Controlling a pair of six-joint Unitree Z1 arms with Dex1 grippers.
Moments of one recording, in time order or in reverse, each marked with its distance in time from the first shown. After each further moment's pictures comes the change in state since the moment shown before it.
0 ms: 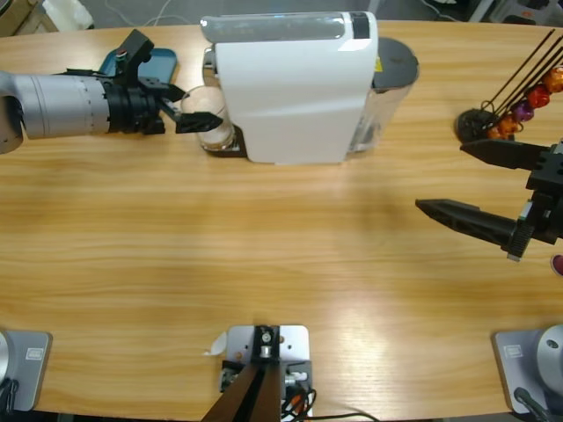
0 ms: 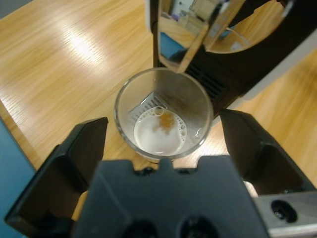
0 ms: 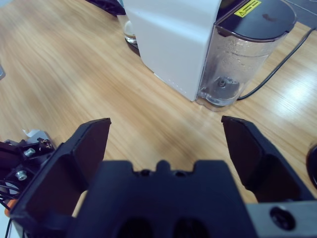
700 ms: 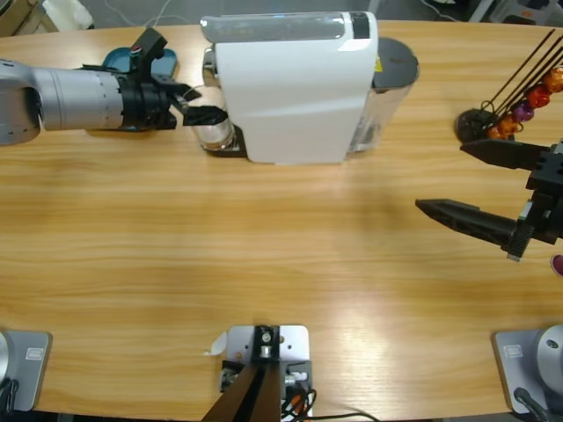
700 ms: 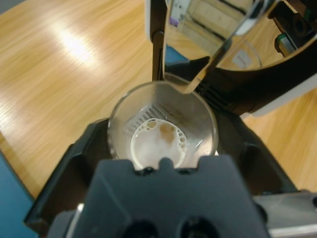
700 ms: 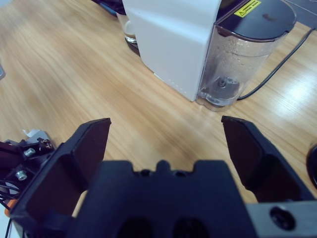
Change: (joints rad) arm 0 0.006 0.059 -0.051 -0.001 -0.041 0.000; arm 1 0.000 0.000 0.000 0.000 0.000 0.000
